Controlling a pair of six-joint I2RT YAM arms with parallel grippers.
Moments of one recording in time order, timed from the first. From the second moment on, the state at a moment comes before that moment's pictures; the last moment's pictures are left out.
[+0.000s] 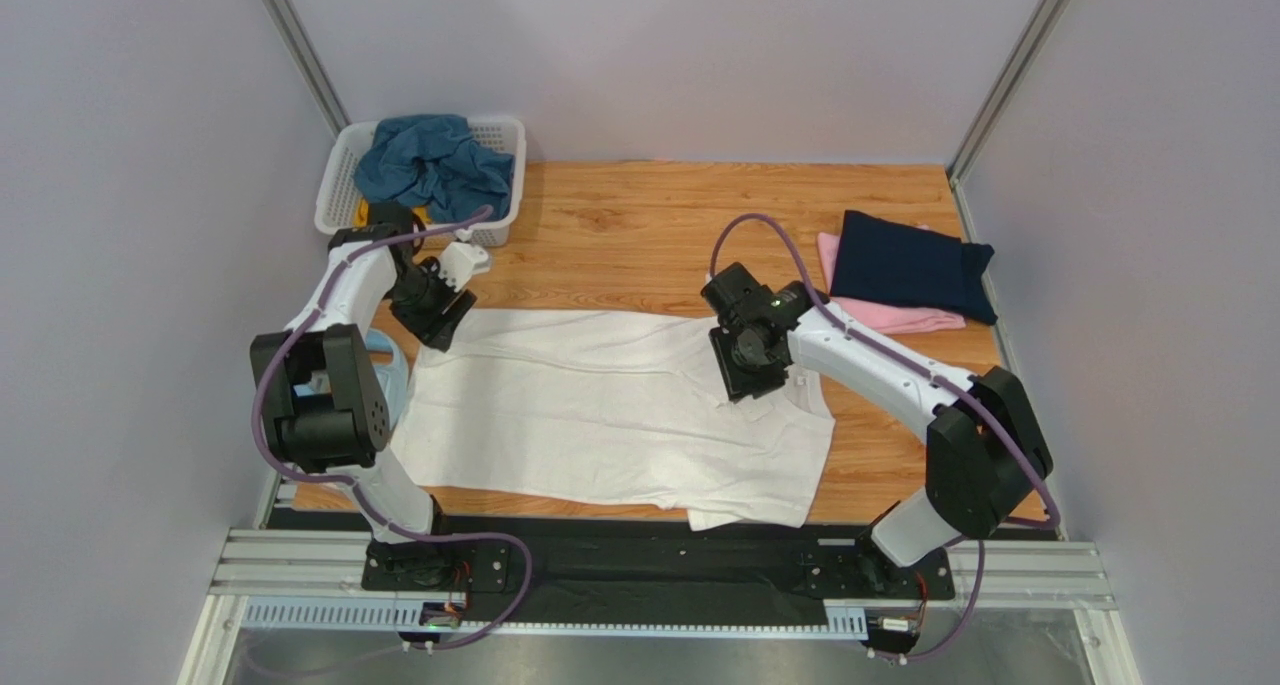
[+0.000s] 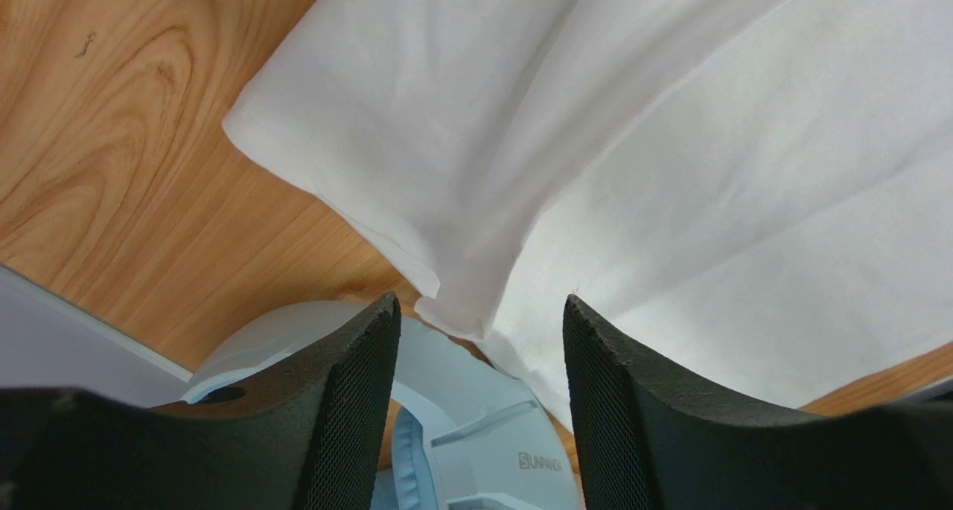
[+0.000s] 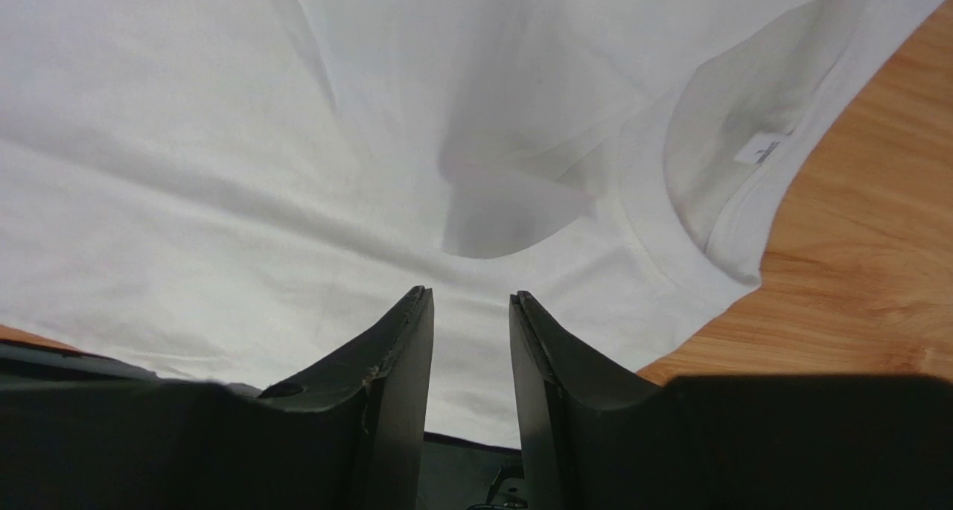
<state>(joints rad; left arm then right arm) 0.13 1.71 1.30 -0.94 0.22 0.87 0.67 1.55 1.14 -0.91 0.10 0.38</state>
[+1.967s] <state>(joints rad) -0.06 1.76 1.47 -0.92 0.35 0.62 0.21 1.99 1.42 -0.74 0.08 0.46</state>
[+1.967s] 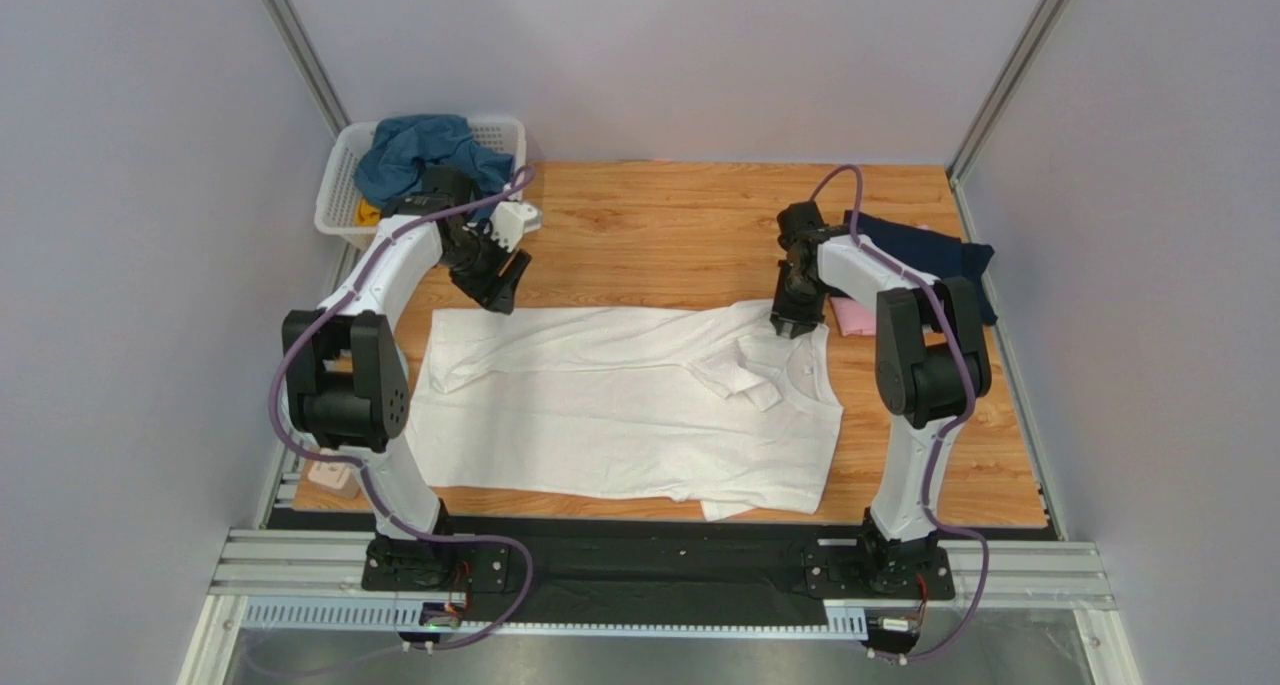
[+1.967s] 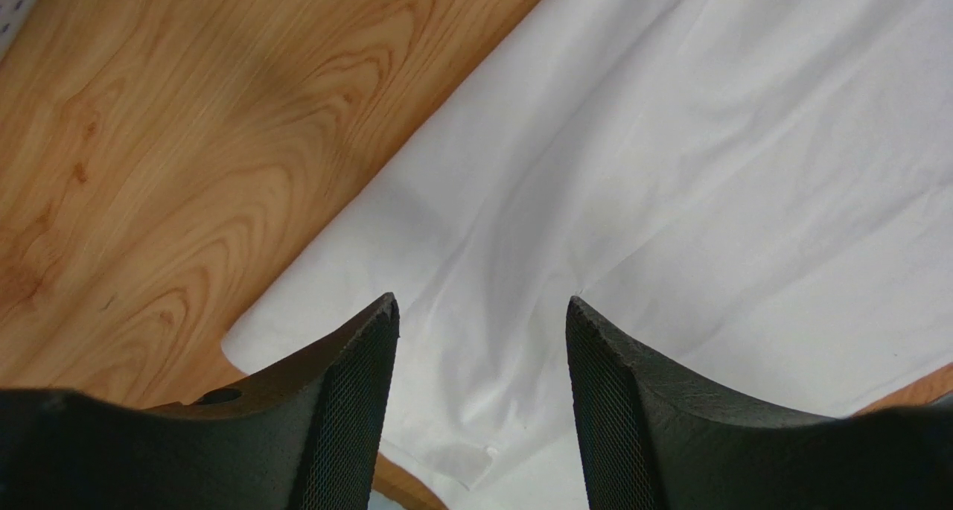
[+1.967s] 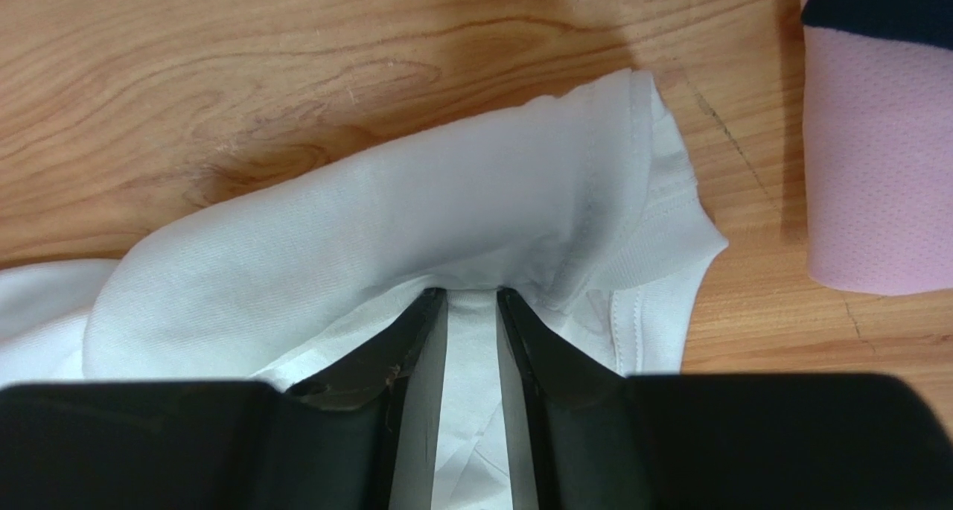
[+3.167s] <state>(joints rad) -0.09 1.79 1.26 -0.86 0.28 0.64 0.83 1.59 1.05 -0.78 0.54 0.32</state>
